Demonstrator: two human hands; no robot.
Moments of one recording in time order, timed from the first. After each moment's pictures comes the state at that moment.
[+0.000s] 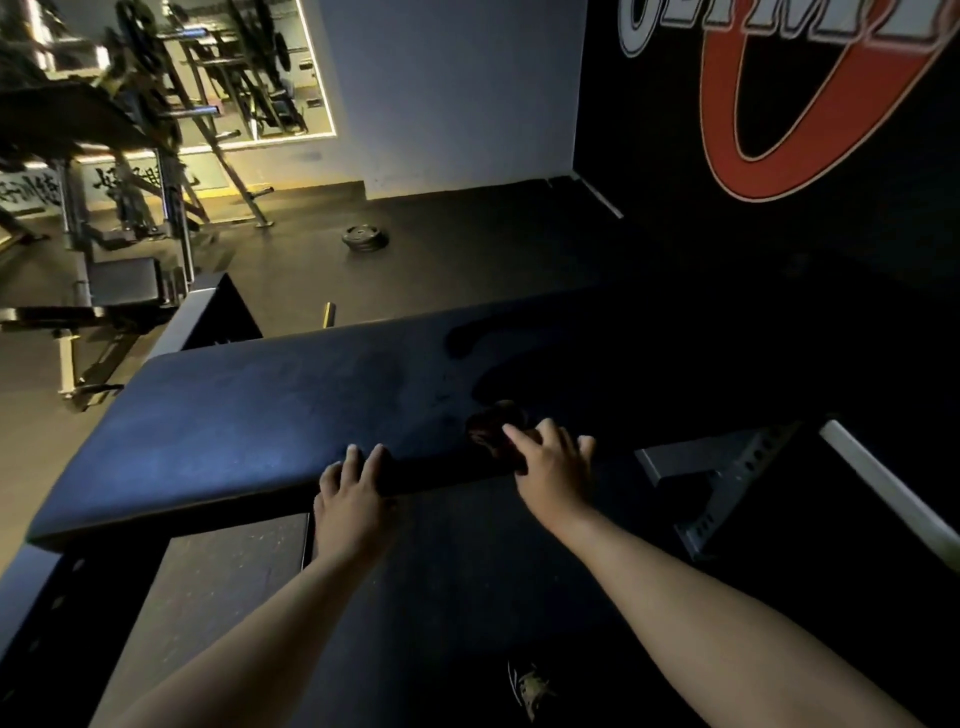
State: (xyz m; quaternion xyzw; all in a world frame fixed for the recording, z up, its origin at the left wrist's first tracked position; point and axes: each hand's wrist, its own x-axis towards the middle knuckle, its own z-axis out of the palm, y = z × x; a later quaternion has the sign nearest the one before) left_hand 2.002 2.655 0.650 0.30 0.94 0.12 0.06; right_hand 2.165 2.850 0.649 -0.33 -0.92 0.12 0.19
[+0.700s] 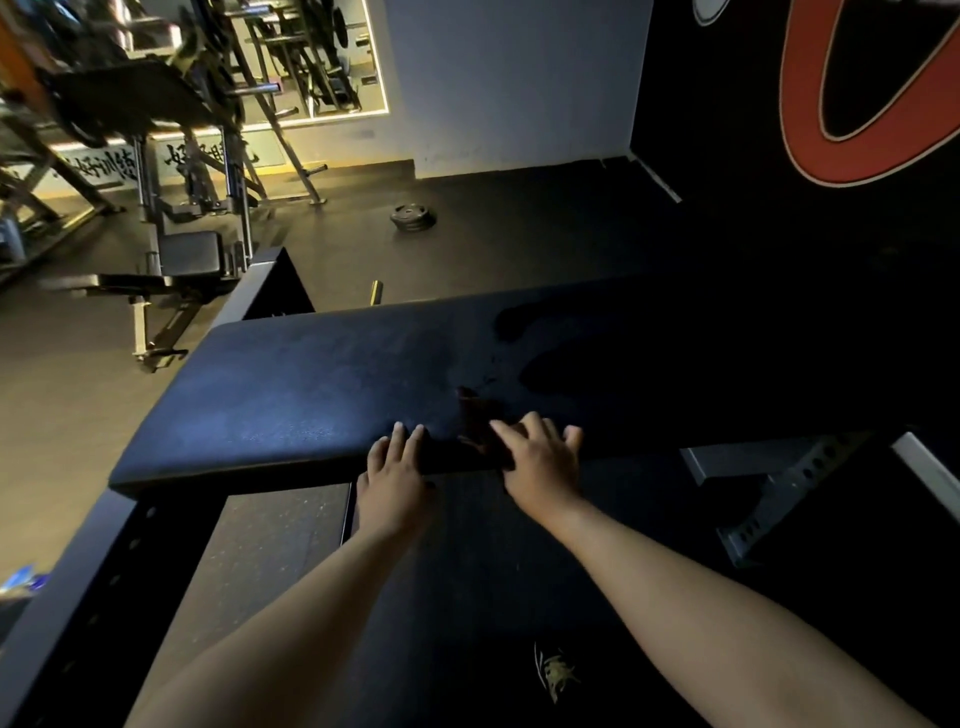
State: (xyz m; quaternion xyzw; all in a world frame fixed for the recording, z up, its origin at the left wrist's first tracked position) left_hand 2.005 2.649 0.654 0.29 0.94 0.13 0.09; right_hand 2.121 2.812 0.644 -0.25 -0.95 0.13 0.17
